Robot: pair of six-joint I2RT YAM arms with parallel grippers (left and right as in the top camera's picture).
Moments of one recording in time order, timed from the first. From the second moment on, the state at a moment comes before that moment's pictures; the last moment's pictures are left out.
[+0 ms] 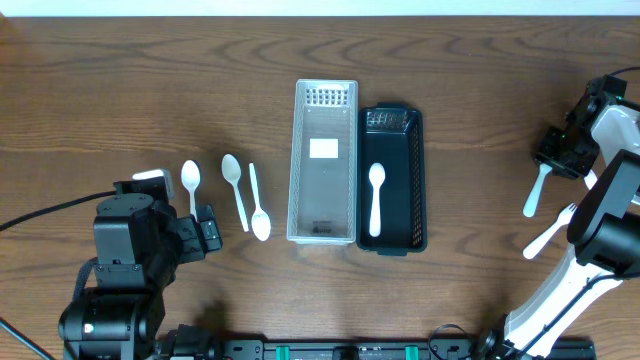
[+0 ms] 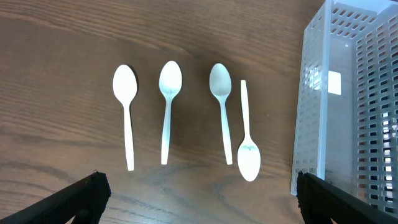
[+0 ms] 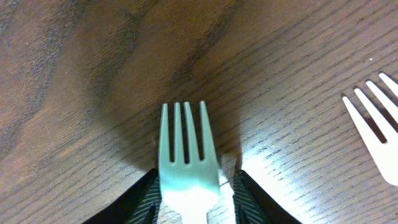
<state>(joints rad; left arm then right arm) -0.02 0.72 0.94 -1.05 -0.04 -0.20 -0.42 2.15 1.53 -0.87 0.03 0.17</state>
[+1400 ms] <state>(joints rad) -0.02 0.72 0.94 -1.05 -0.04 -0.20 0.20 1.65 1.63 -1.03 -0.01 0.31</state>
